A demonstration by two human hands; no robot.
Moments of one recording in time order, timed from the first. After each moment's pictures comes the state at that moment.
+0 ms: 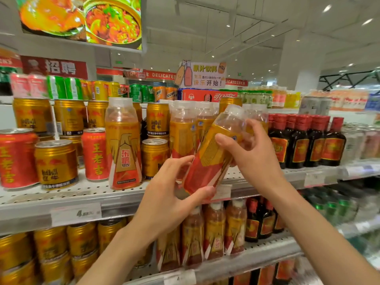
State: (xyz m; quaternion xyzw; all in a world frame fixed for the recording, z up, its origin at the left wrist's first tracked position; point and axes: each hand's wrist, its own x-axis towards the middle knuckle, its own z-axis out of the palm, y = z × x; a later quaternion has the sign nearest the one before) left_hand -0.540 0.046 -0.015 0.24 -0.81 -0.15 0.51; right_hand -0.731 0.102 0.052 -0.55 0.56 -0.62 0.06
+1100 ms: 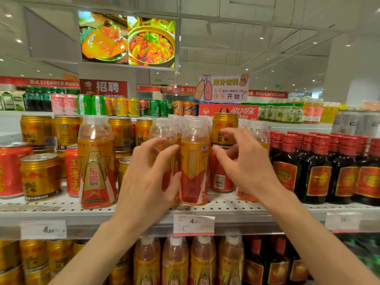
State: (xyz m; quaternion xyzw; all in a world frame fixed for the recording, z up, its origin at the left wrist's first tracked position) left_hand -0.599 0.021 0.025 0.37 -0.75 0.22 0.51; right_hand -0.819 0.037 0.072 -0.69 0.52 -0.48 -0.15
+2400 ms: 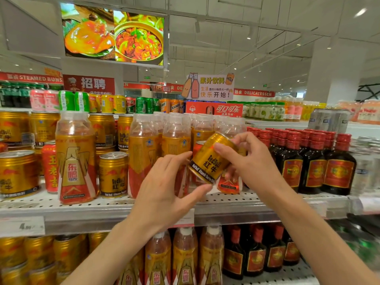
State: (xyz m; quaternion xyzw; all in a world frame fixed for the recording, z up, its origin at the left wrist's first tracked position) left_hand -0.651 0.042 0.012 0.32 -0.81 0.03 0.49; right_hand -0.850 0.084 0.072 -0.62 0.47 -0.60 0.18
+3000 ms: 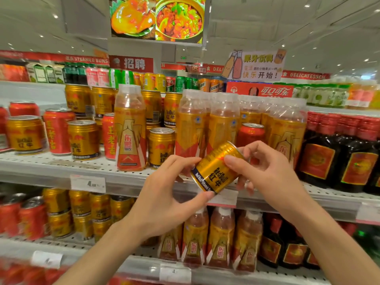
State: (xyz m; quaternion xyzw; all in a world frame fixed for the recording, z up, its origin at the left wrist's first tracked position) left_hand -0.576 0.074 -0.015 0.35 -0.79 -0.08 0.49; right_hand -0.793 0.089 0.035 -0.67 0.44 -0.54 0.25
